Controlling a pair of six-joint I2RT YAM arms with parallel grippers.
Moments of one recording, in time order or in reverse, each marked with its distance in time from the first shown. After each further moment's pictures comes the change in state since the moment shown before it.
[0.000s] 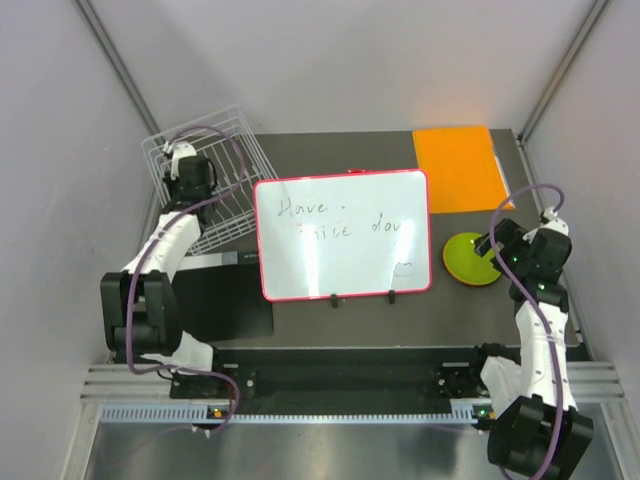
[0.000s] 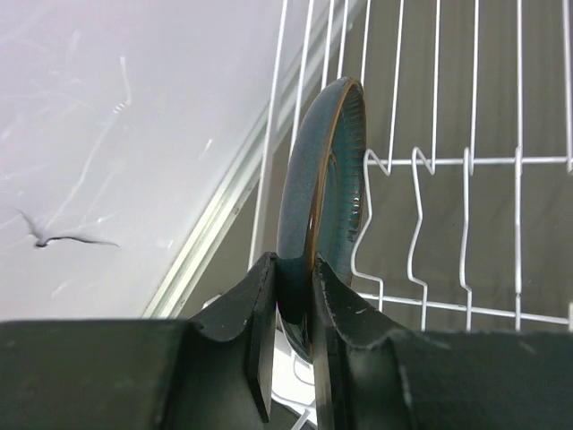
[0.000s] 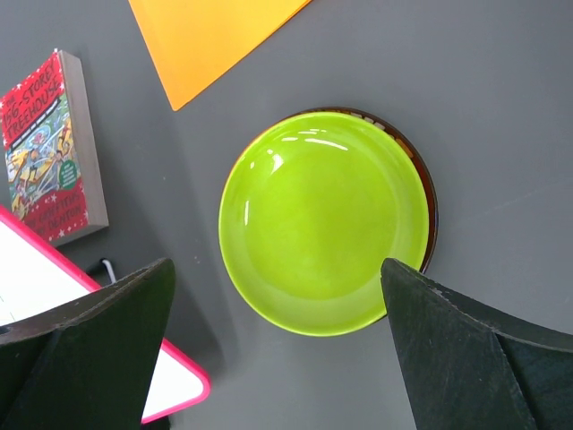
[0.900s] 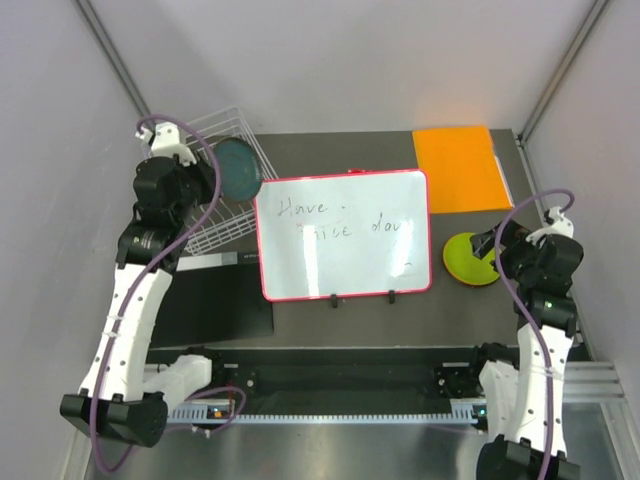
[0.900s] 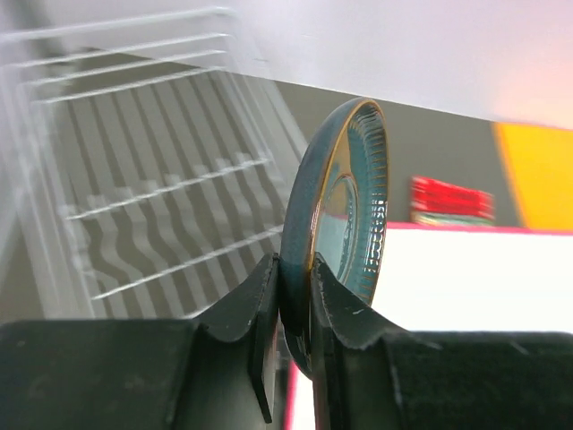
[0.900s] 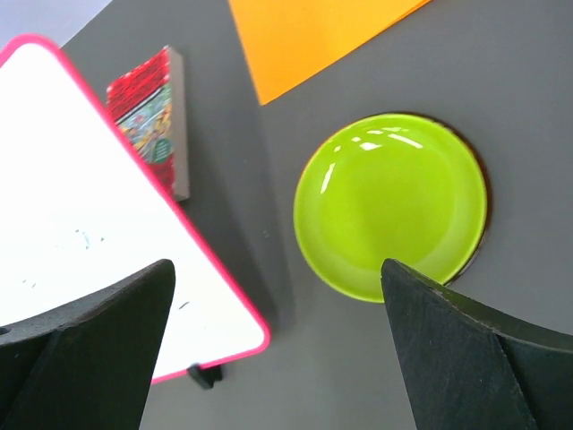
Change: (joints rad) left arm -0.117 -0.478 0.157 -0.298 0.575 -0.229; right arm 0.001 -0.182 0.092 -0.174 -0.110 0.007
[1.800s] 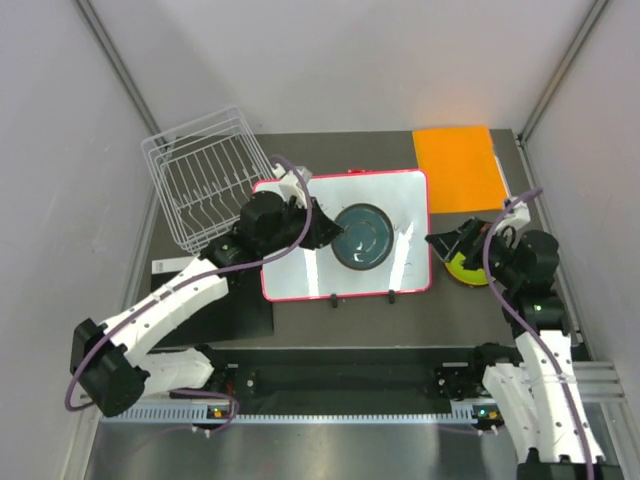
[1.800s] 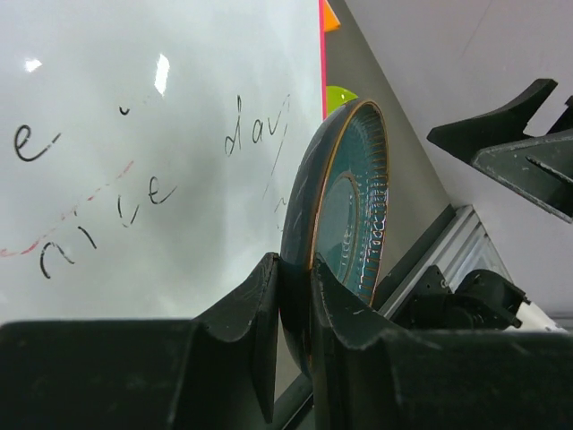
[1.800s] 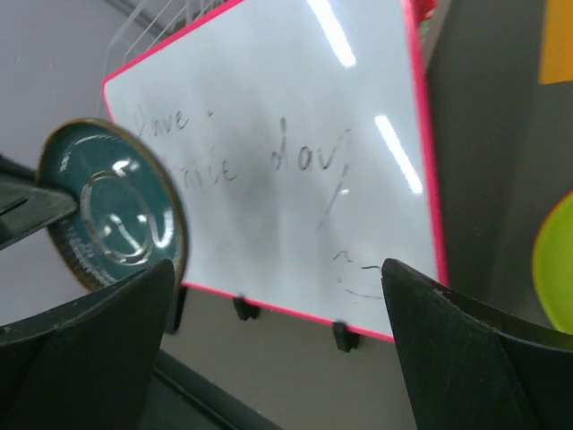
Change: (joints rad) left arm -0.558 0.121 -0.260 0.329 0.294 -0.325; right arm 0.261 -0.037 -0.020 0.184 -0.252 0.143
